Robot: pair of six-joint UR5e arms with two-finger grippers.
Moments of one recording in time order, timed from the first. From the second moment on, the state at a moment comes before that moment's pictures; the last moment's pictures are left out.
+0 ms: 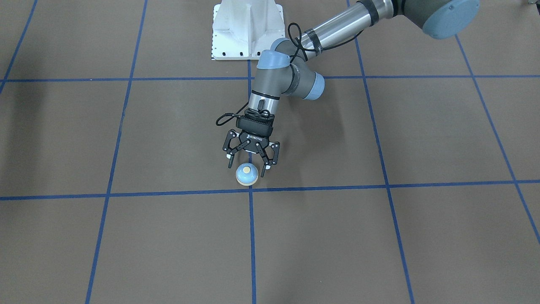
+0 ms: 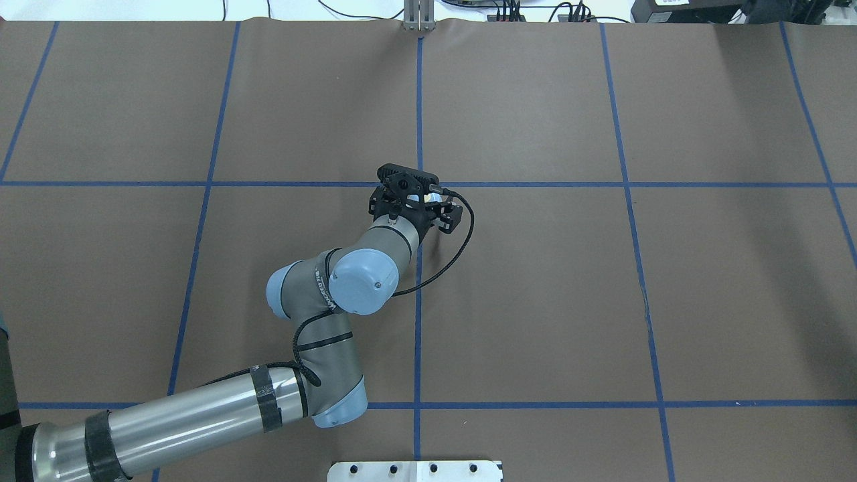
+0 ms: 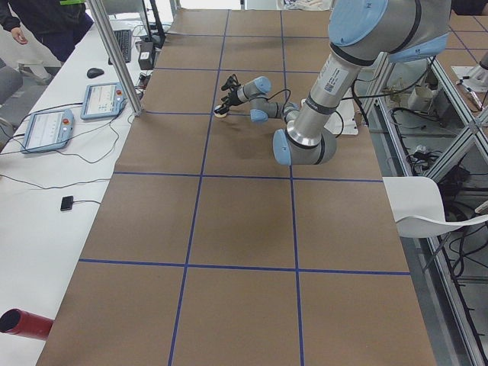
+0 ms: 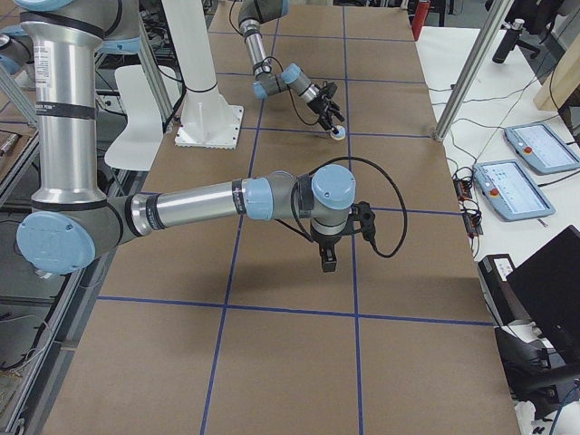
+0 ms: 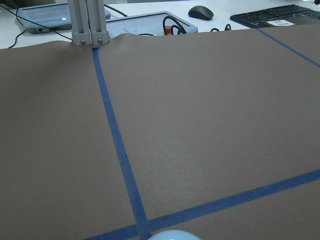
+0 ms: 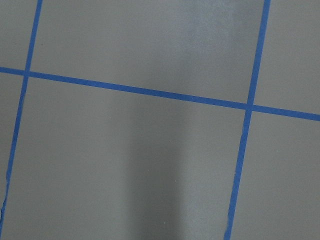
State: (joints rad) left arm -0.38 -2.39 -1.17 -2.45 -1.09 -0.97; right arm 1.54 -1.61 1.84 -1.71 2.47 -0.07
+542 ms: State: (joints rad) left arm -0.58 -2.39 -1.28 -2.22 -1.35 -0.97; right arm 1.45 -1.45 1.84 -1.71 2.47 0.14
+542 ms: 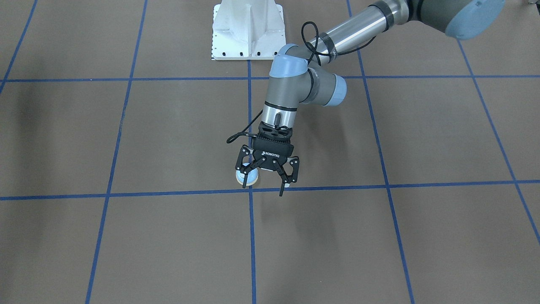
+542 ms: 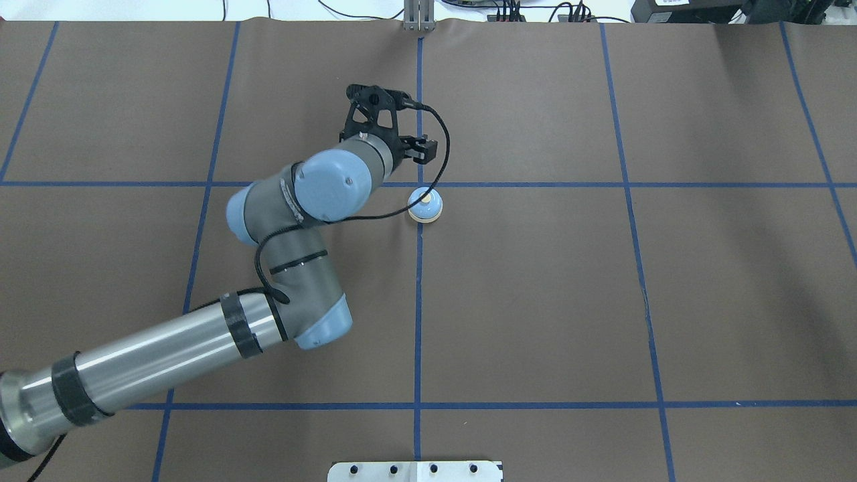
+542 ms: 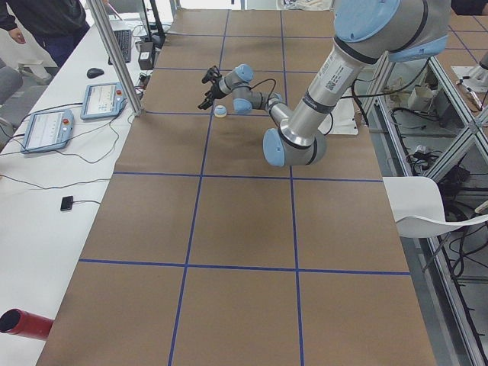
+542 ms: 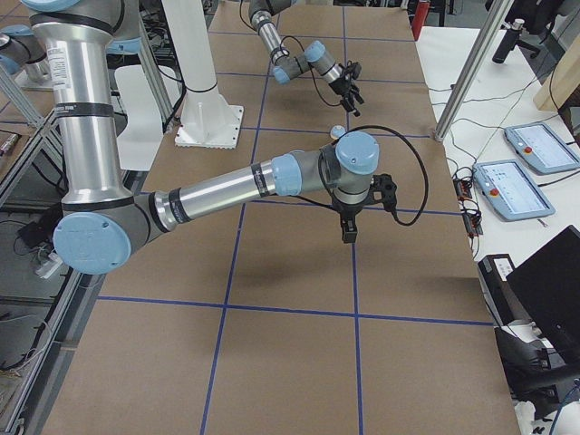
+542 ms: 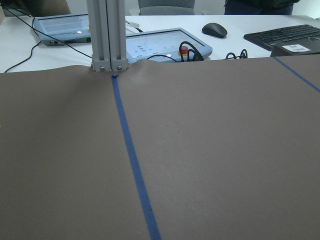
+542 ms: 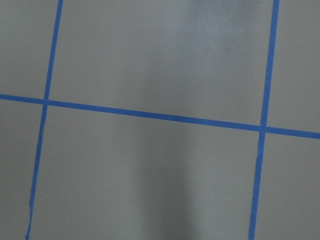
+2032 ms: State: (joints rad) left arm -0.99 -1.82 -1.60 -2.10 -1.89 -0.57; right arm 0.76 -0.74 1.51 -1.64 2.09 1.10
